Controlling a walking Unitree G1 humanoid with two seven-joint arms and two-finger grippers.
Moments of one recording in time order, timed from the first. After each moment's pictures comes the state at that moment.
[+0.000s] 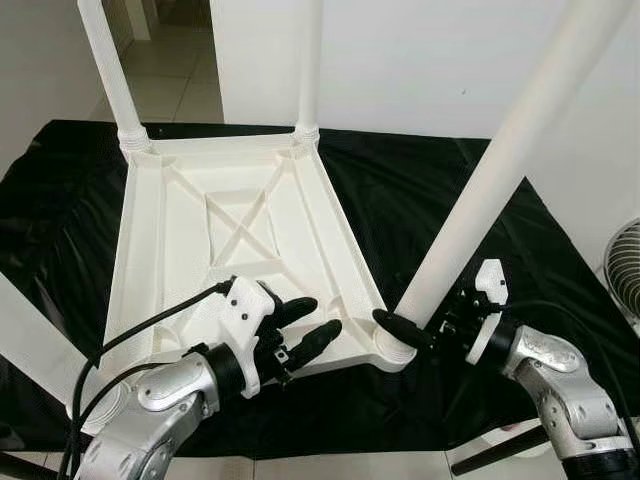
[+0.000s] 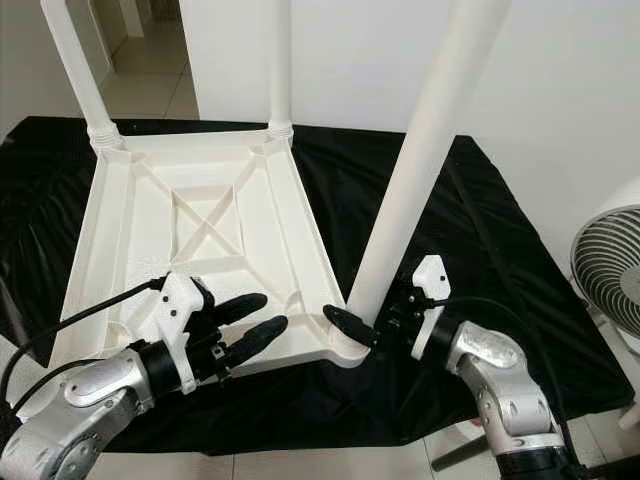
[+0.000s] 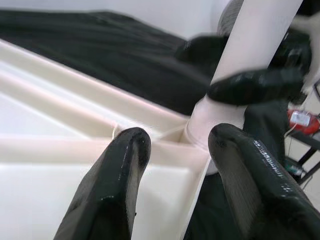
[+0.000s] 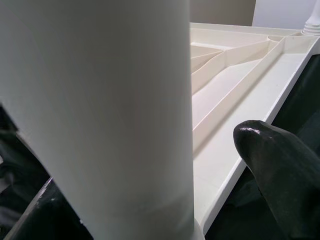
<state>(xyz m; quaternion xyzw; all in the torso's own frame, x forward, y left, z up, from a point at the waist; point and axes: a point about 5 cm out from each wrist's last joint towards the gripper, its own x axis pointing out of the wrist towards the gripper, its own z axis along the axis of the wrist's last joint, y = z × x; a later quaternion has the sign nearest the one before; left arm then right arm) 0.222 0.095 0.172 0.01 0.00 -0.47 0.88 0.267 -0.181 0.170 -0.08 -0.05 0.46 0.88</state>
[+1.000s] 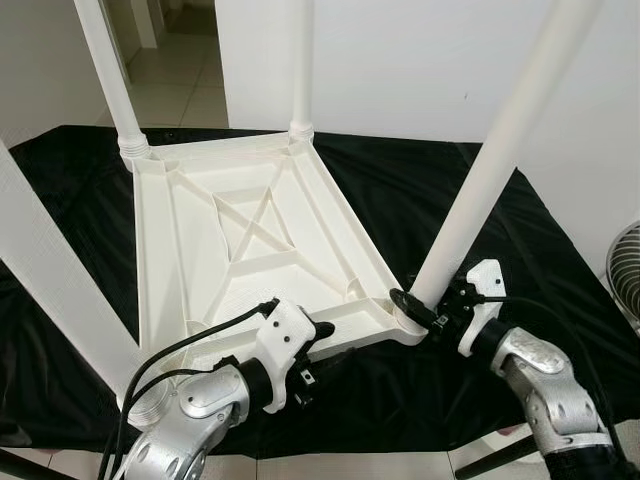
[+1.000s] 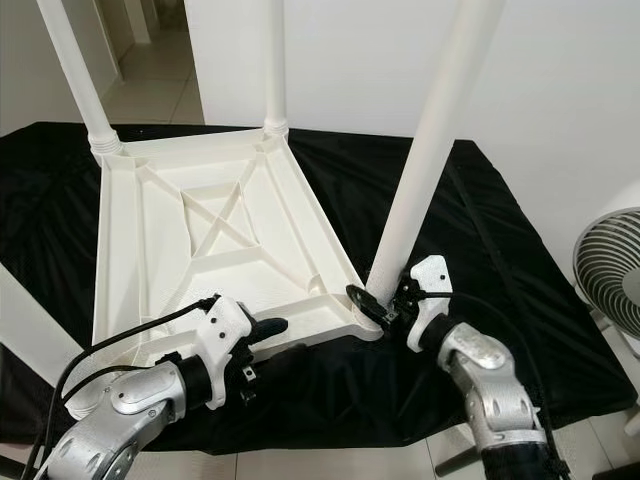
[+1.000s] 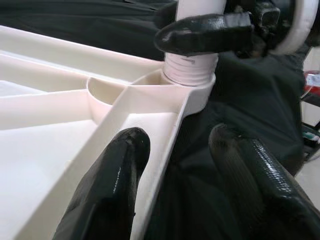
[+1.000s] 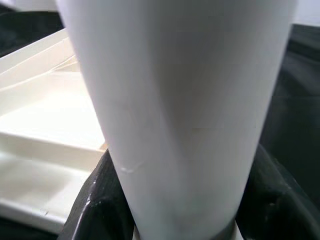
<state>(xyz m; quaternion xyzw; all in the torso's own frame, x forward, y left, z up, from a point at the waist) 0.228 0.072 0.151 0.06 0.02 -0.47 0.88 0.281 -0.181 0.150 -0.07 -0.03 0.30 0.95</state>
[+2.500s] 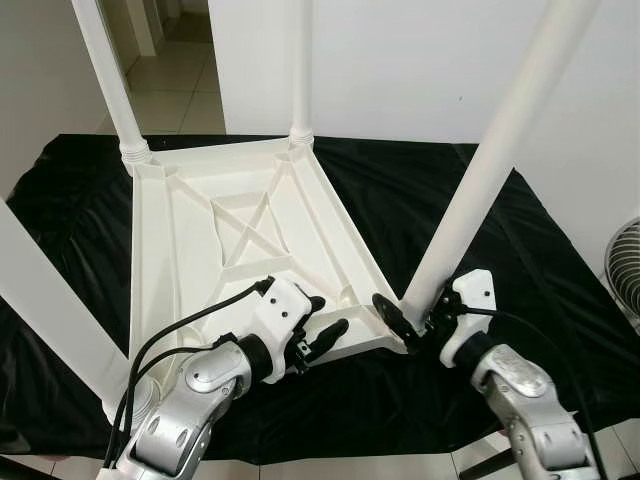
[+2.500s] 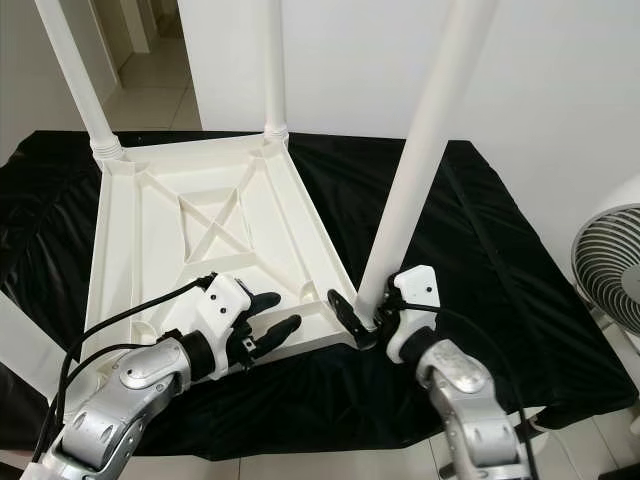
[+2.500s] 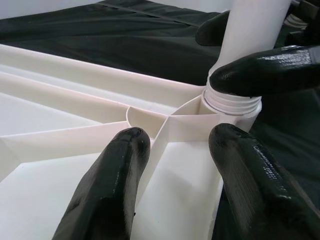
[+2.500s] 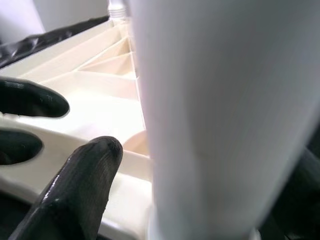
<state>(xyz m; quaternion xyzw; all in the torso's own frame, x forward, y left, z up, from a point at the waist) 0.250 0.075 0.156 0.08 -0.01 -0.43 0.90 0.266 -0.172 0.156 -0.08 -0.03 0.34 0.93</state>
